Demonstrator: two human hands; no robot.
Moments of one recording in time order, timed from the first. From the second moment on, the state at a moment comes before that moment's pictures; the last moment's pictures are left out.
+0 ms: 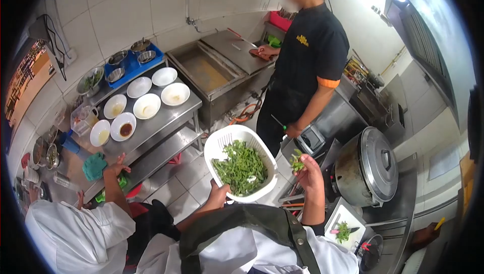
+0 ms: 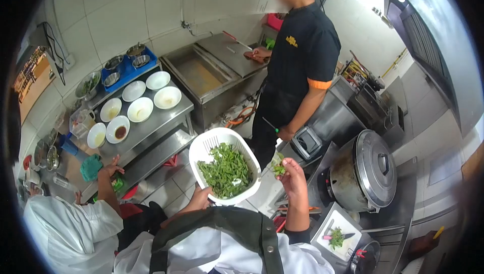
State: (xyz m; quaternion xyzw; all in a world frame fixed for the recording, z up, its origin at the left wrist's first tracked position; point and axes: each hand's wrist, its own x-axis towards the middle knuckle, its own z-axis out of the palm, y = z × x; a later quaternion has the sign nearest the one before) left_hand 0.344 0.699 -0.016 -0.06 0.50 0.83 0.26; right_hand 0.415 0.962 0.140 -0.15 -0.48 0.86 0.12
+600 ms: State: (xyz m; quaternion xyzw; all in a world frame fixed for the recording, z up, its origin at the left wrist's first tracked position) left_hand 0.344 0.701 -0.024 -0.11 0.52 0.81 0.26; right_hand 0.410 0.951 0.142 -0.15 -0.49 0.85 0.11
